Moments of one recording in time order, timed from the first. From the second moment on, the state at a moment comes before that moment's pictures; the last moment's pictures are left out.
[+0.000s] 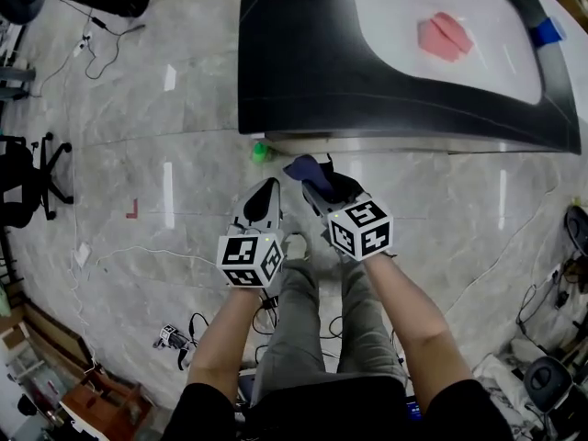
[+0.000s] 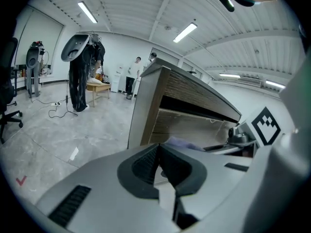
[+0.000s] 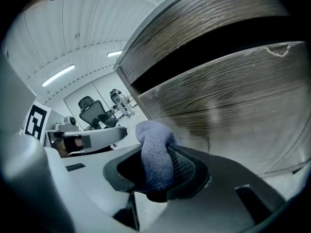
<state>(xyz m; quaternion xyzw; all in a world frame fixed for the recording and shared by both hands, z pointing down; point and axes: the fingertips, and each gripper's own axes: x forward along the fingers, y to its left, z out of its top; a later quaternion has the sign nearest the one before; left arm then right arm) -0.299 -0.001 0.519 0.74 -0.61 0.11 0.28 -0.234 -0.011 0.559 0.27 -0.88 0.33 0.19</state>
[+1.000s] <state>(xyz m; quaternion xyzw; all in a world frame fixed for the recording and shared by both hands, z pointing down) -0.222 -0.028 0.534 0.76 -0.57 0.13 0.28 -0.139 -0.061 0.571 0.34 -0.86 0.33 0.18</state>
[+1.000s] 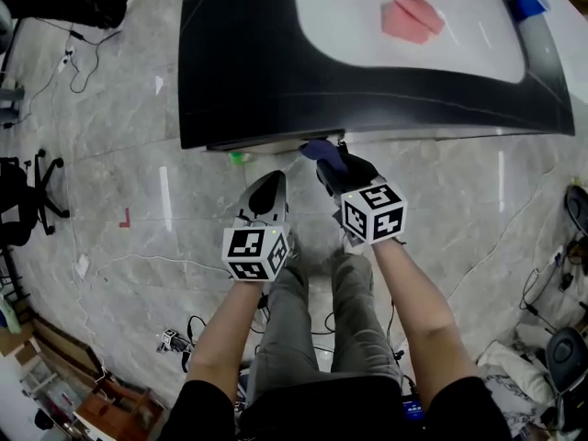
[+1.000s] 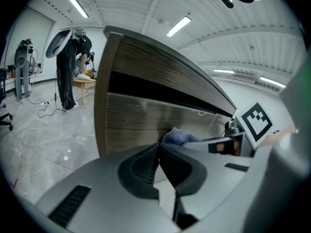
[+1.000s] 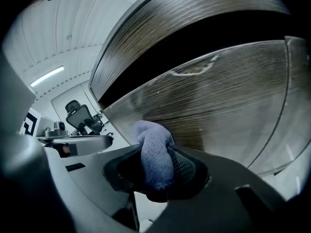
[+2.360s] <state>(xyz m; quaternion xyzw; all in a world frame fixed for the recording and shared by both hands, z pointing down) -0.118 -0.032 0.550 0.79 -0.53 0.14 0.29 -0.013 -0.046 0.588 0.36 -0.85 0.32 0.19</state>
